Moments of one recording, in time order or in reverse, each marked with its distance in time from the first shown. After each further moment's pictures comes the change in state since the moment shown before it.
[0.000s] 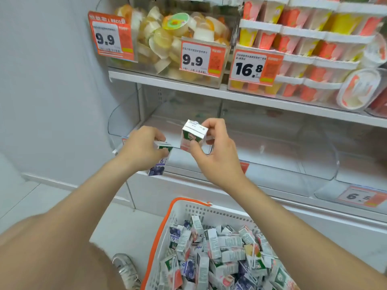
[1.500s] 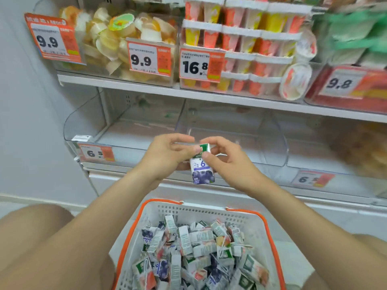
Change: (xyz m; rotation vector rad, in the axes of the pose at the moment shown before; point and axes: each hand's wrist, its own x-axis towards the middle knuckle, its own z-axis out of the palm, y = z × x) left_hand -0.047 0.136 0.064 -0.971 -0.315 -0.023; right_hand -0.037 0.042 -0.128 0.082 -0.185 0.271
